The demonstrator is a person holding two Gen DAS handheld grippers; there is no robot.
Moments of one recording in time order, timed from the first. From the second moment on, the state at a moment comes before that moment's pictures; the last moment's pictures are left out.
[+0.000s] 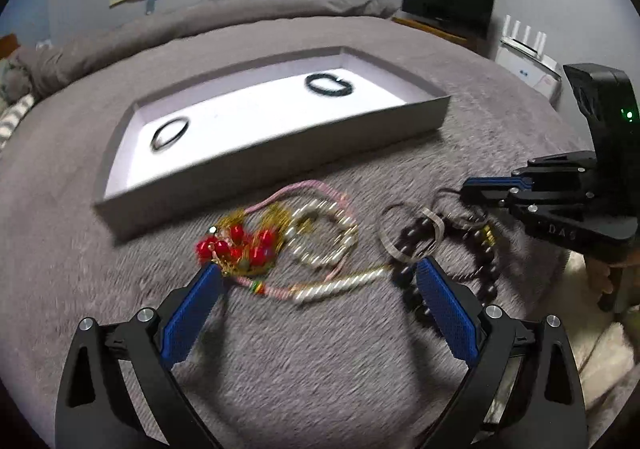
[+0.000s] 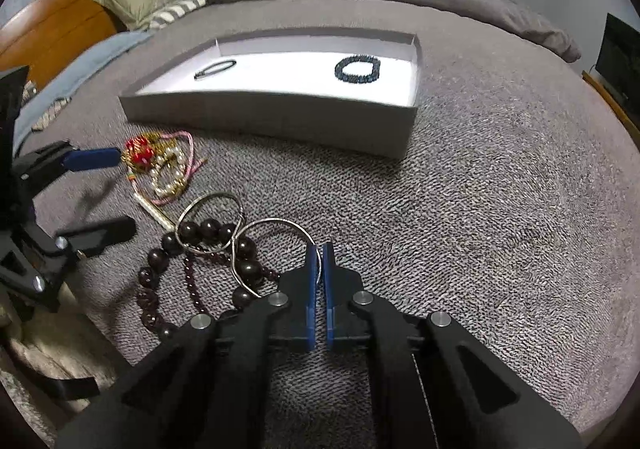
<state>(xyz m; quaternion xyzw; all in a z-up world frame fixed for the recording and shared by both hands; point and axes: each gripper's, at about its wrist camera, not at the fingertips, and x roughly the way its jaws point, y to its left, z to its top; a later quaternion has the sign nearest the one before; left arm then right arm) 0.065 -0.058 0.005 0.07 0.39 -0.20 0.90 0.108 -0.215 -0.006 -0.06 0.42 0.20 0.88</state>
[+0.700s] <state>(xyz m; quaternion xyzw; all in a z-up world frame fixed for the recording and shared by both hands) 0.083 -0.118 -0.006 0.12 0.40 -0.28 0.87 0.104 -0.255 -0.010 0.00 0.43 0.21 0.88</state>
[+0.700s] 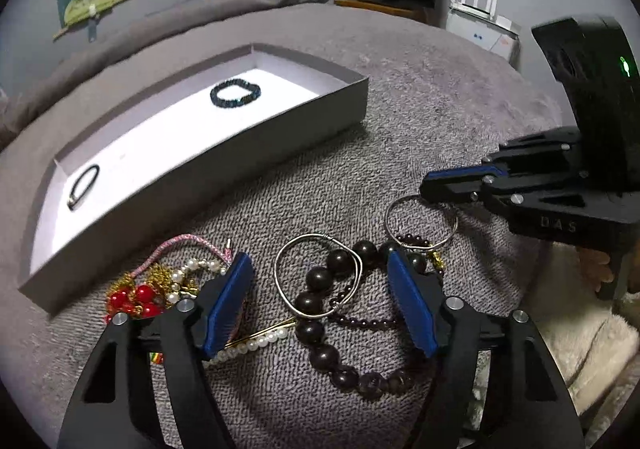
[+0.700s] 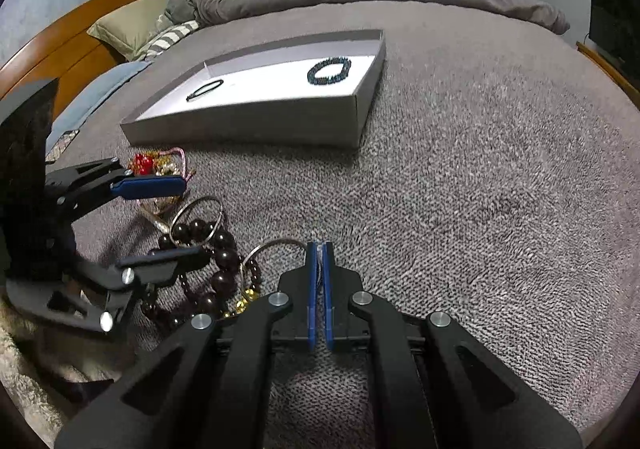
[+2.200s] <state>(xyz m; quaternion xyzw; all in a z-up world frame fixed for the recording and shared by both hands) 0.083 -0.105 0.006 0.13 0.37 -0.30 0.87 0.101 -0.234 0.002 -0.07 0.42 0.20 0.88</state>
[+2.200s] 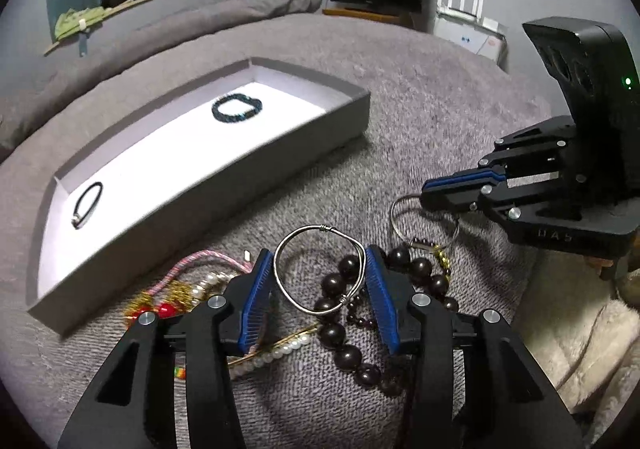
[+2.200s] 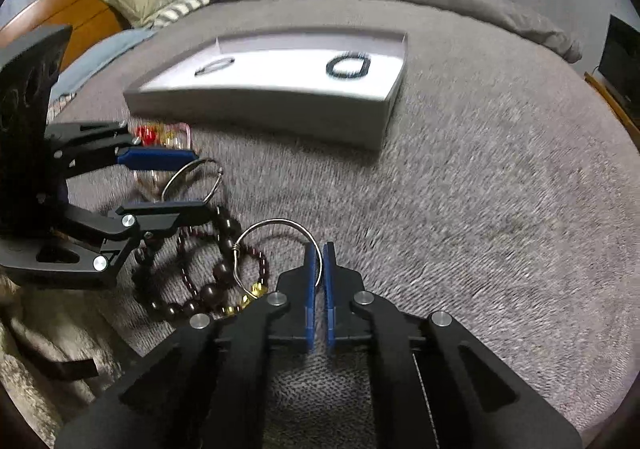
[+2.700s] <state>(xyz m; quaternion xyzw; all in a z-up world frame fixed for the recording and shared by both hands) 0.101 -0.052 0.071 0.11 0.32 -0.24 0.91 0.136 -0.223 0.073 -0.08 0.34 0.20 0.91</state>
